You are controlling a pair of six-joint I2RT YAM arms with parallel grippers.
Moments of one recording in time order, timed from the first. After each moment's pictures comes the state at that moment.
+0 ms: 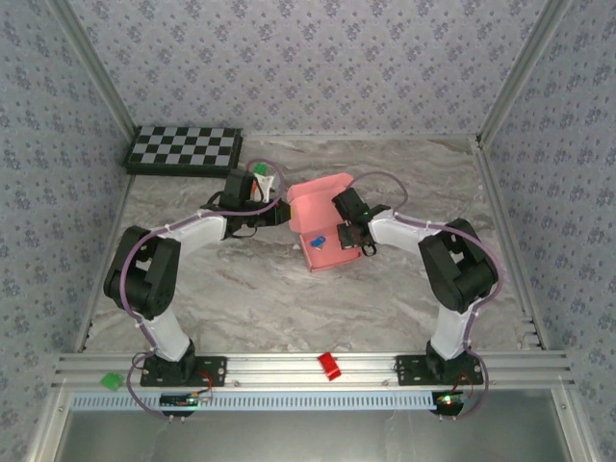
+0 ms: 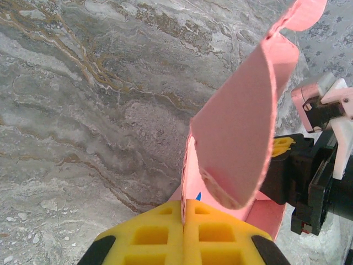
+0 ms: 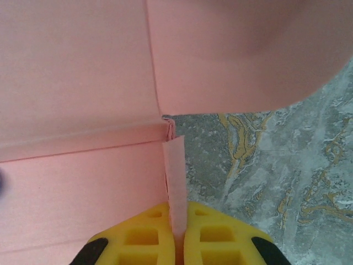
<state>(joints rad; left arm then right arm) -0.41 1.73 1.04 -0.01 0.55 -0.45 0.57 1.83 1.12 -0.47 0.25 0.32</state>
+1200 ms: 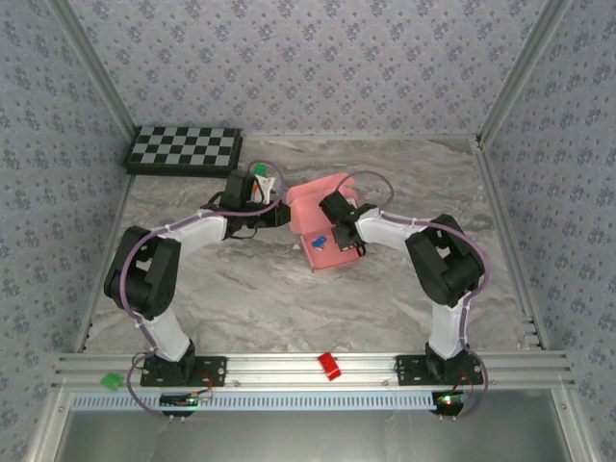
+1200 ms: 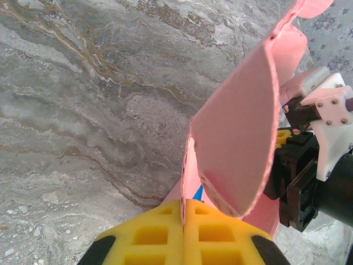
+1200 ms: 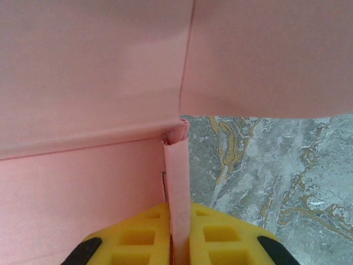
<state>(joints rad) -0.41 1.73 1.04 -0.04 0.55 -0.44 0.62 1.91 1.20 -0.55 0.40 0.30</state>
